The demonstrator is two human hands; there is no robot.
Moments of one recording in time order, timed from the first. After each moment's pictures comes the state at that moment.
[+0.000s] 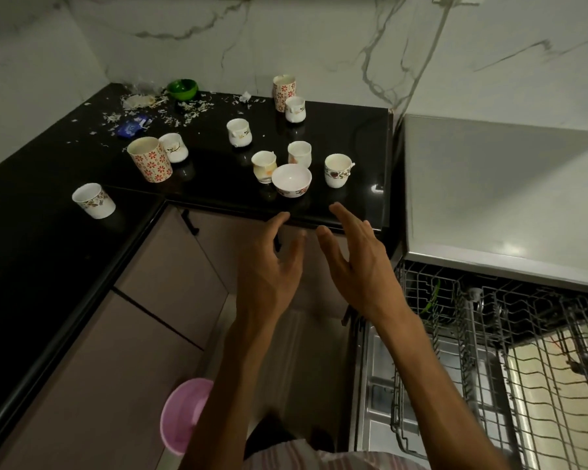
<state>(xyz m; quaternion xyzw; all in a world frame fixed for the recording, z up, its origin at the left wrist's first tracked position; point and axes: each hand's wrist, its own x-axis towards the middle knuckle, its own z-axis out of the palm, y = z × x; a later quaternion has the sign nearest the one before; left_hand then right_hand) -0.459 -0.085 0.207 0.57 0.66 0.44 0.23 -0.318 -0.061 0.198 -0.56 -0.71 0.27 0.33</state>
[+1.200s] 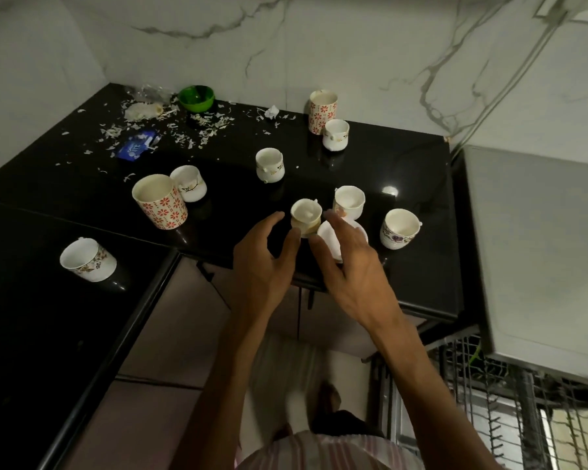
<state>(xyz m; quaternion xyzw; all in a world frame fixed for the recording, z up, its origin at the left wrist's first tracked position) -0.590 0.124 0.182 0.54 0.66 0.46 0.24 -0.446 0.132 0.184 -0.52 -0.72 0.29 0.36</state>
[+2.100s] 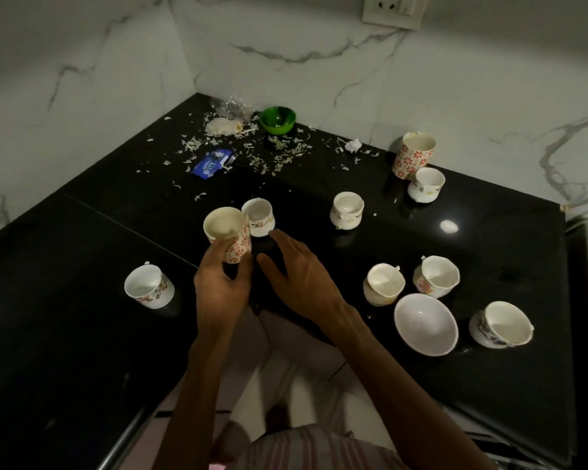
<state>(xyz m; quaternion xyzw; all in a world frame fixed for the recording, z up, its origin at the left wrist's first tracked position) -0.757 0.190 0.134 0.38 0.76 0.50 0.13 -0.626 0.251 0.167 -0.40 -0.82 0.36 0.18</state>
